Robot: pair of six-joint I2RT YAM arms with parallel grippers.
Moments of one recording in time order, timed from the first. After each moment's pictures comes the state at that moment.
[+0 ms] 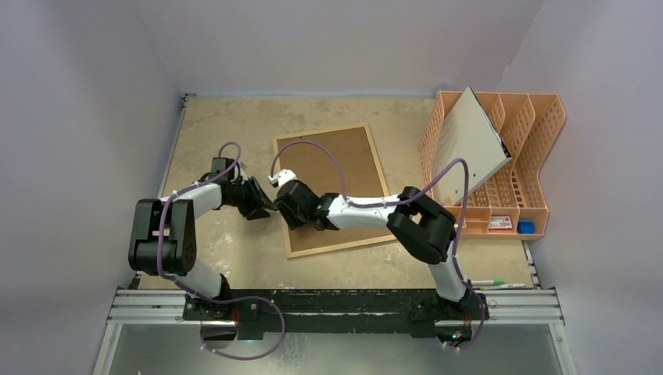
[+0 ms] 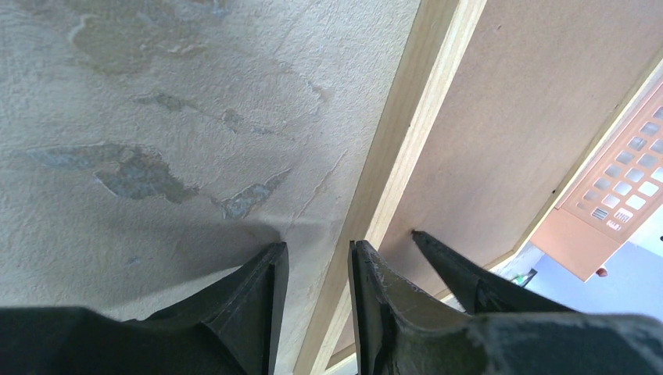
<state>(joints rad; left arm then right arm) -0.01 1.57 0.73 -0.30 0.48 -0.62 1.07 2.06 1.36 -0.17 0.21 0.30</state>
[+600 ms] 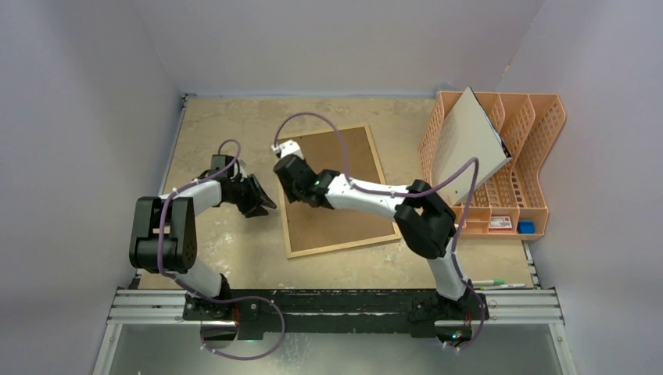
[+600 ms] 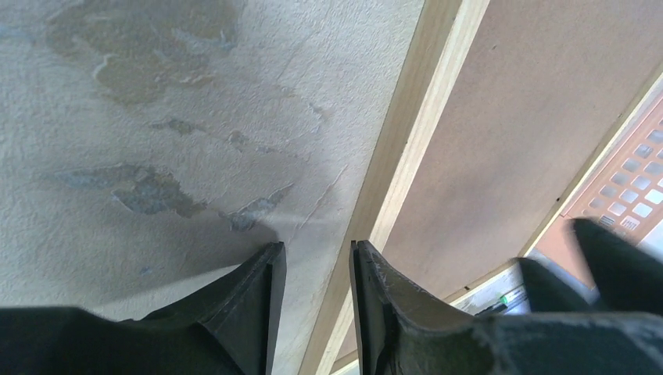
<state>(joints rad) -0.01 1.58 0.76 -0.32 0.46 -0.61 1.04 2.08 1.59 -0.35 0.40 0.33</state>
